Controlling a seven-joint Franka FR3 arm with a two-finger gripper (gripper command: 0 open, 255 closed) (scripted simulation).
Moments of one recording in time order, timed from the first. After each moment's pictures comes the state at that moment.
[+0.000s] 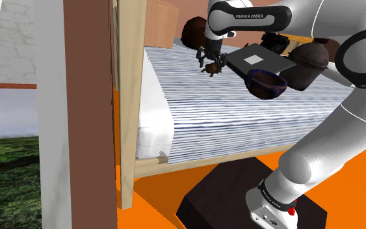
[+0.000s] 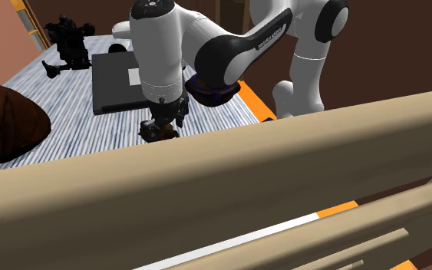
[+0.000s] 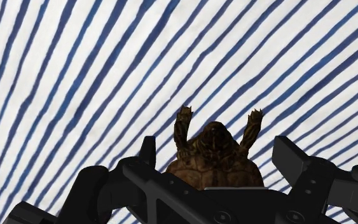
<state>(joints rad) -0.37 0.01 0.28 -1.79 -0.25 1.77 1.32</state>
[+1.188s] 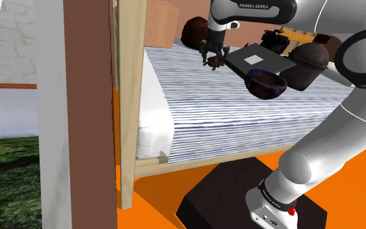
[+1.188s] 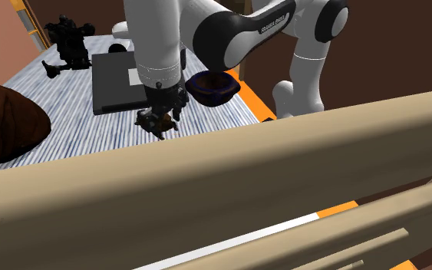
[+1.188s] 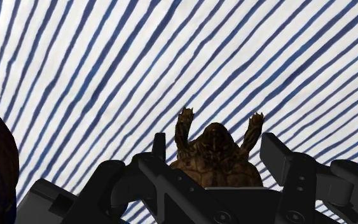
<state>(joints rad) -0.37 0.01 0.28 -1.69 -0.24 1.68 1.30</state>
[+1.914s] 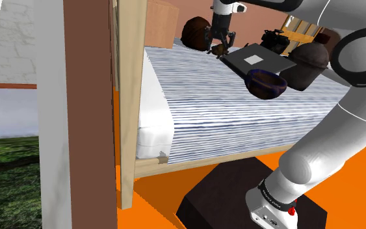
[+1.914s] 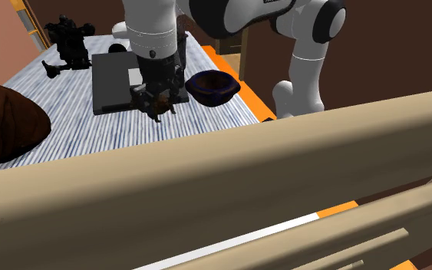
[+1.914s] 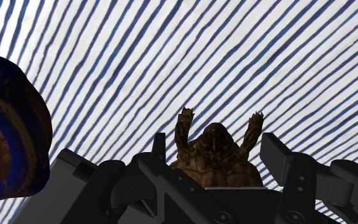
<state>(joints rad) -0.36 0.04 0.29 -1.51 -0.25 1.52 1.27</state>
